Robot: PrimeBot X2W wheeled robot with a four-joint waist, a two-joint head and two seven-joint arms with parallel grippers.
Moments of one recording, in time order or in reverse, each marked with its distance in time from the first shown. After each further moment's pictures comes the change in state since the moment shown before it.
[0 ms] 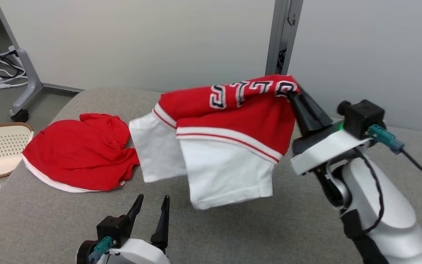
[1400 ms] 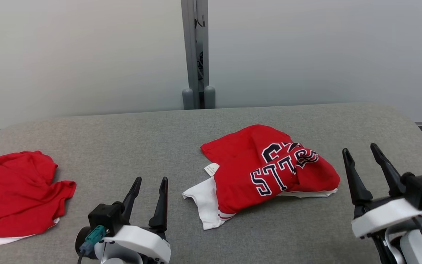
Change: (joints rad) left arm -0.024 0.000 0.010 -0.083 -0.051 0.006 0.000; right arm 0.364 -0.150 -0.226 -0.097 -0.059 0.000 0.000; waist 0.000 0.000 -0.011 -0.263
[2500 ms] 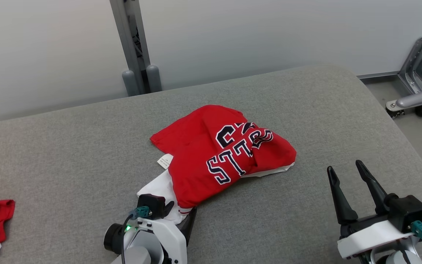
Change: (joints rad) left arm -0.308 0.002 -0.471 0.551 -0.275 -0.068 0.086; right arm 0.146 0.095 -0.039 -0.148 -0.132 0.000 0.000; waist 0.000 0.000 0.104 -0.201
